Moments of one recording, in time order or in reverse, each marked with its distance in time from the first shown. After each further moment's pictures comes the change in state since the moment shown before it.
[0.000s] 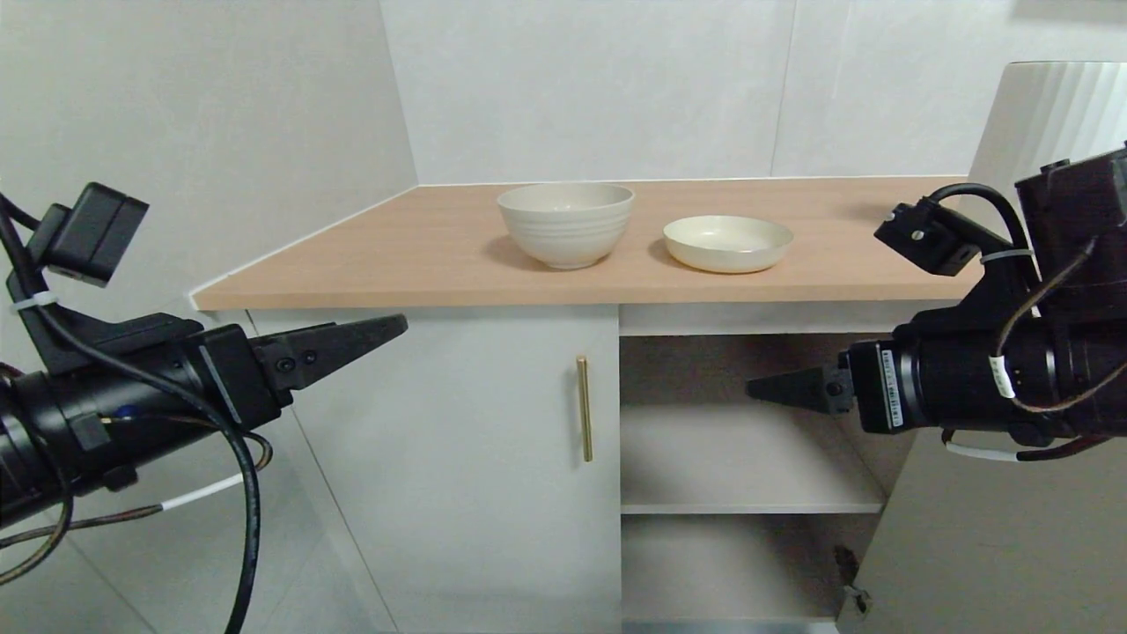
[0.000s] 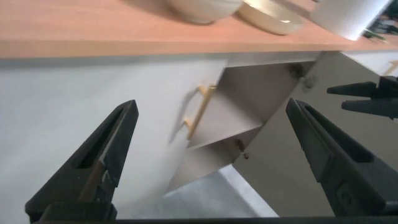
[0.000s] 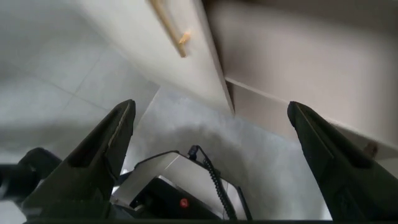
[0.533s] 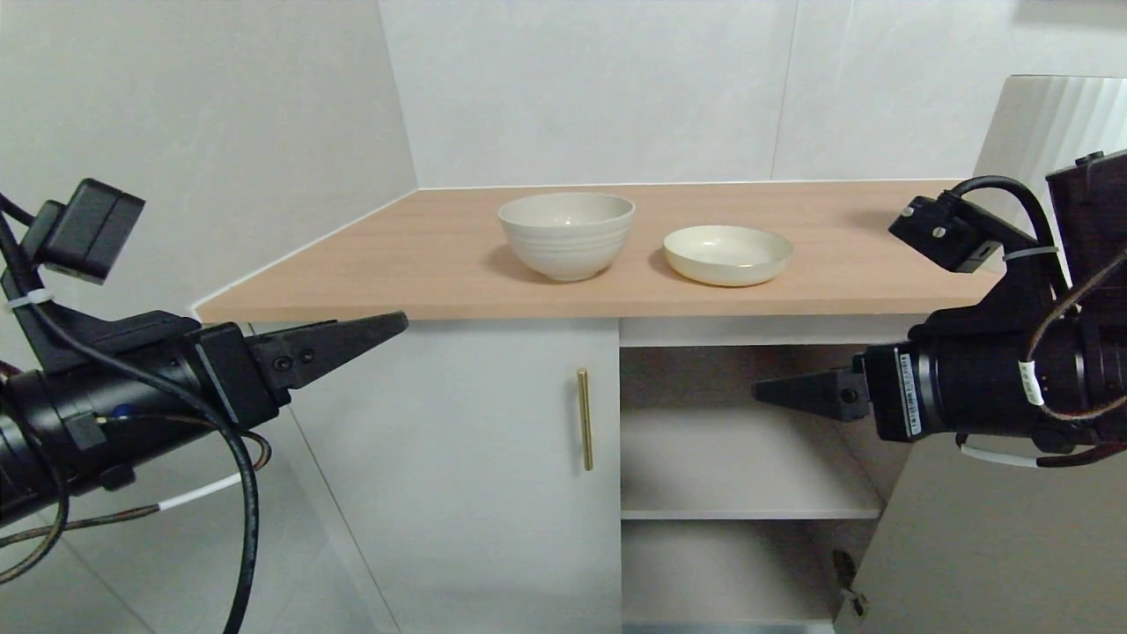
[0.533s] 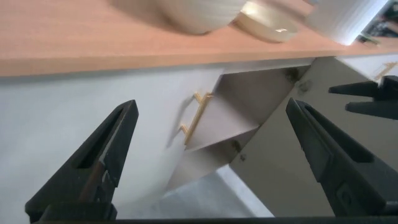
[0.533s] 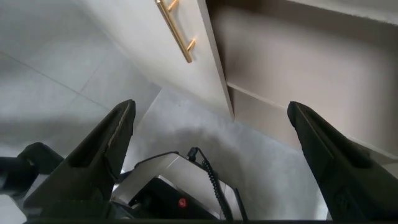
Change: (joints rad) left arm -0.001 0.014 -0.003 -0.003 -0.006 -0.003; right arm -0.001 -0.023 0.013 -0.002 0.002 -0.019
